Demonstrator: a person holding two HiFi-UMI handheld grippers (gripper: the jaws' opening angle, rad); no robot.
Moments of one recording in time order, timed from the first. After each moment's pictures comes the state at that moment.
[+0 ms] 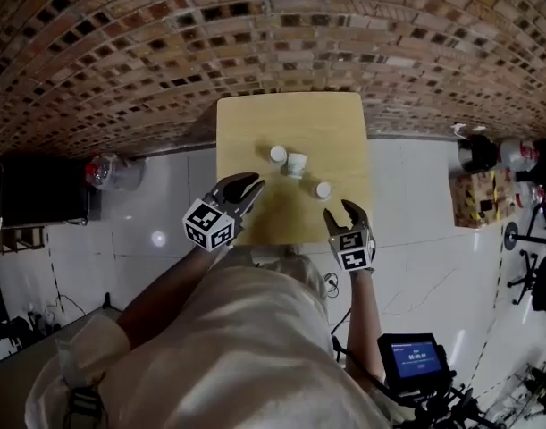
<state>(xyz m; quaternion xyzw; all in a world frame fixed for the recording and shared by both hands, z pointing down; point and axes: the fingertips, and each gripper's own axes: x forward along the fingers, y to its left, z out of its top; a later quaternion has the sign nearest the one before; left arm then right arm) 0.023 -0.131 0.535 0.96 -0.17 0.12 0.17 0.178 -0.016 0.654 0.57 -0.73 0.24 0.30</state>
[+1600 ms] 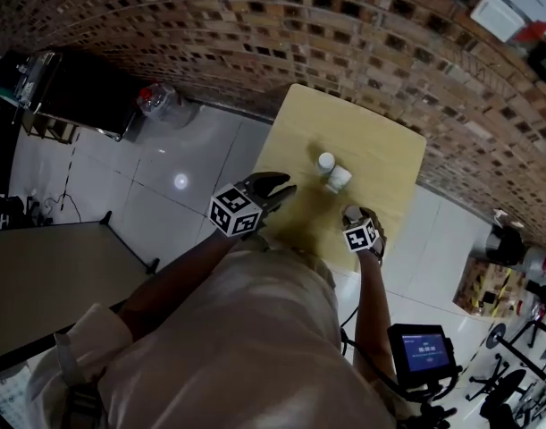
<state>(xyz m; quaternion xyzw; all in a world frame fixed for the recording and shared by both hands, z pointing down) 0.000 -0.132 0.569 0.92 -0.27 0.16 0.25 0.185 -0.071 0.835 0.37 -0.75 0.24 0.49</state>
